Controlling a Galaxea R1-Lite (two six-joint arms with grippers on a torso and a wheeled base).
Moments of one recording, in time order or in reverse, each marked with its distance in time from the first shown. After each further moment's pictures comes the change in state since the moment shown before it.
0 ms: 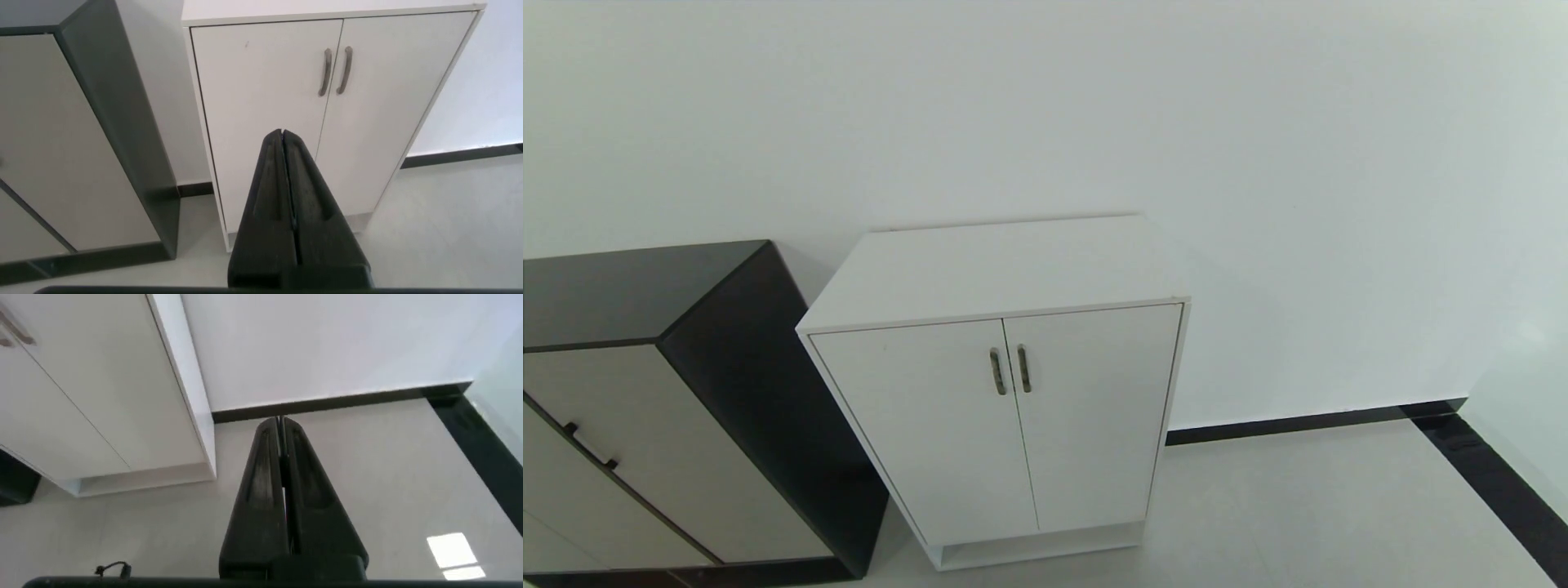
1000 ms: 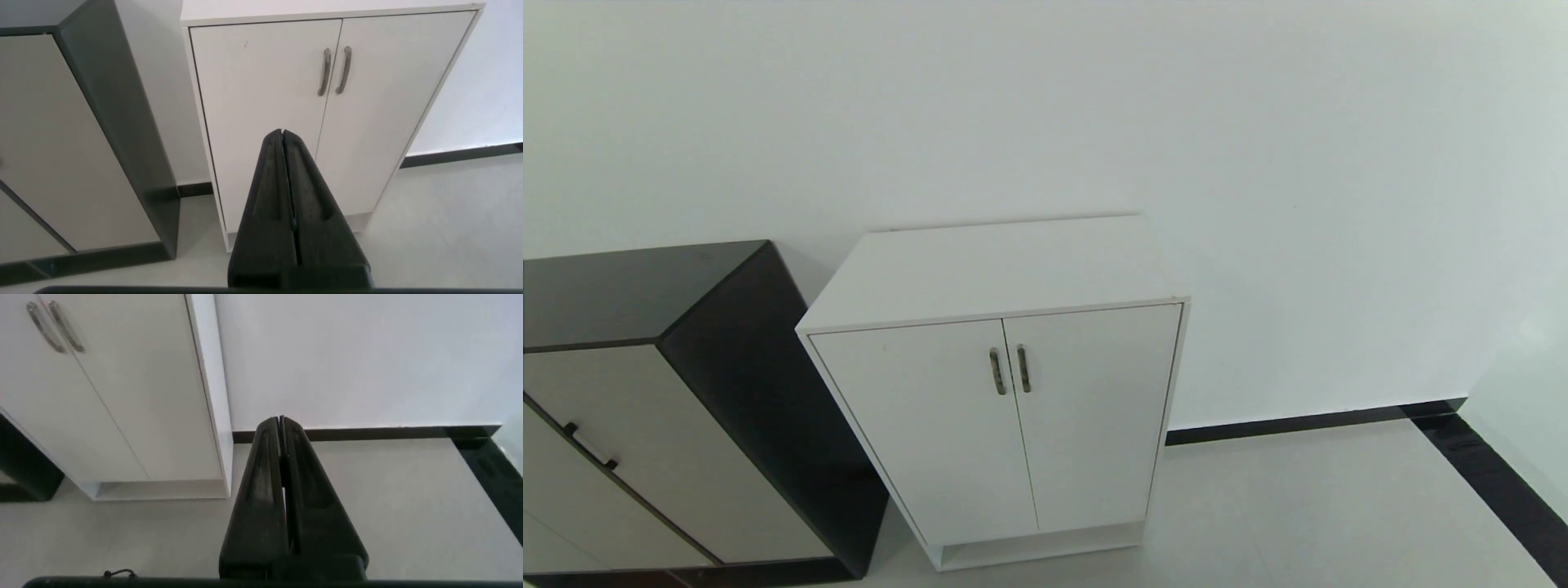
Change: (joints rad) left arm 0.000 0.000 0.000 0.000 0.000 0.000; right arm -0.113 -0.090 0.024 -0.005 0.205 -0.035
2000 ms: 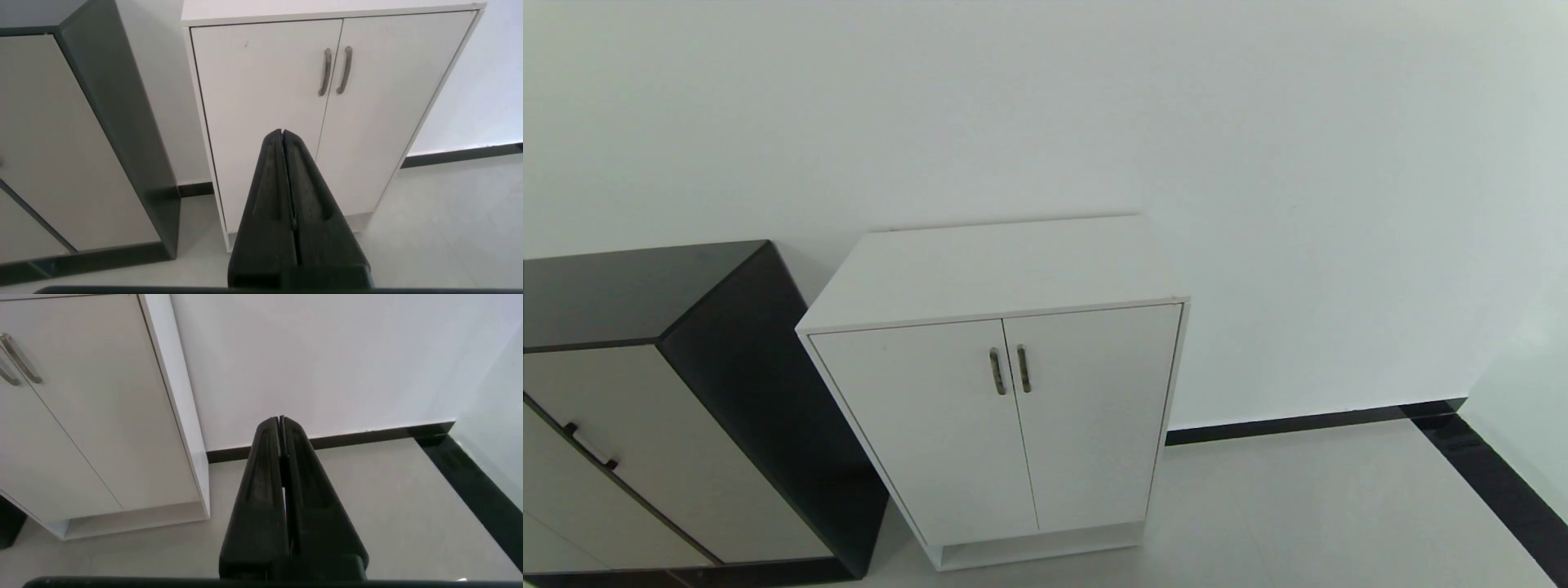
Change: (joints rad) left arm 0.000 0.000 0.000 0.000 0.002 0.001; right arm -0.098 -0.095 0.000 -0.001 -0.004 0.001
